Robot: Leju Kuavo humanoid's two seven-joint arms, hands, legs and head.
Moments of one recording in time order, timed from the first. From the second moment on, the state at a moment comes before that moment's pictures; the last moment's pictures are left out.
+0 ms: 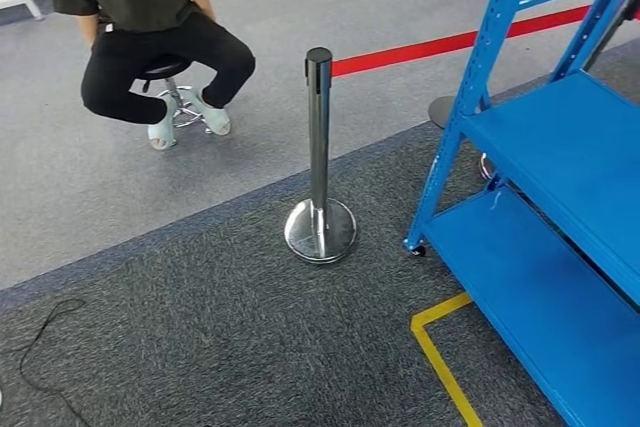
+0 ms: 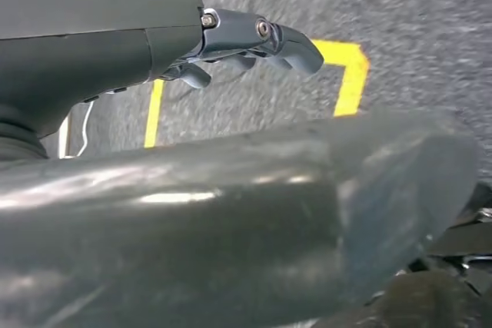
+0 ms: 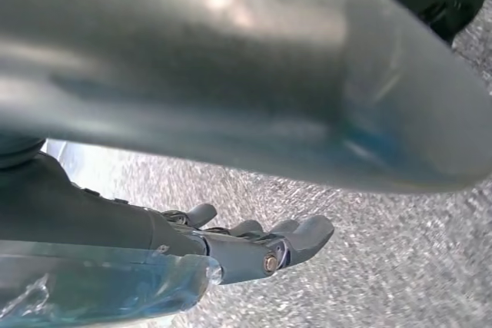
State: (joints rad) left arm -0.02 -0.08 0.68 -0.20 -1.37 -0.02 -0.08; right arm -0.10 0.25 -1.22 -0.18 0.96 -0.03 0.13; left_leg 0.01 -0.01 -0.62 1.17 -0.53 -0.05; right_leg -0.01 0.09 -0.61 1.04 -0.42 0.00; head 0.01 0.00
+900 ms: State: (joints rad) left arm -0.02 -0.09 0.69 -0.20 -1.38 -0.03 -0.08; right arm -0.10 0.24 -1.22 -0.18 0.96 -0.04 0.13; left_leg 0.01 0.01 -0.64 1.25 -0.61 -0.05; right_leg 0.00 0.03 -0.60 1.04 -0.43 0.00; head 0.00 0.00
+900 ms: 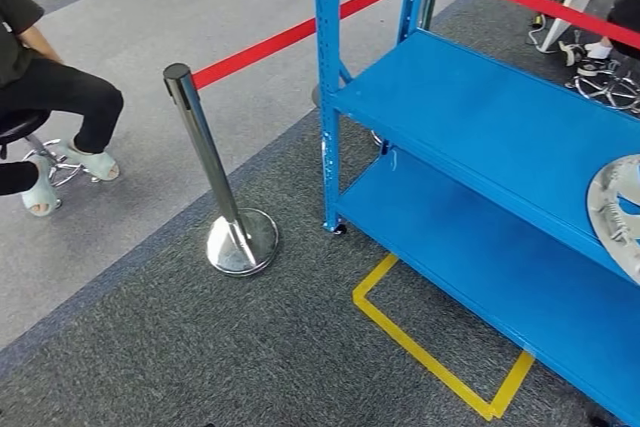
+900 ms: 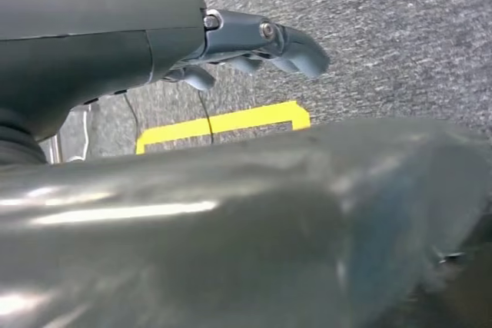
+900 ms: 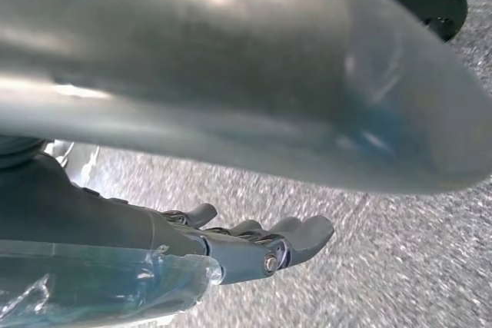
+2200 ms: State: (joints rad) left arm -0.02 -0.09 0.69 -0.20 -1.43 -0.02 -0.04; right arm -0.10 0.24 -1.23 -0.18 0.97 -0.04 0.14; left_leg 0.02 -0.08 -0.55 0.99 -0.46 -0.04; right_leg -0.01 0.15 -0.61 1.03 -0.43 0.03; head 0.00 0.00
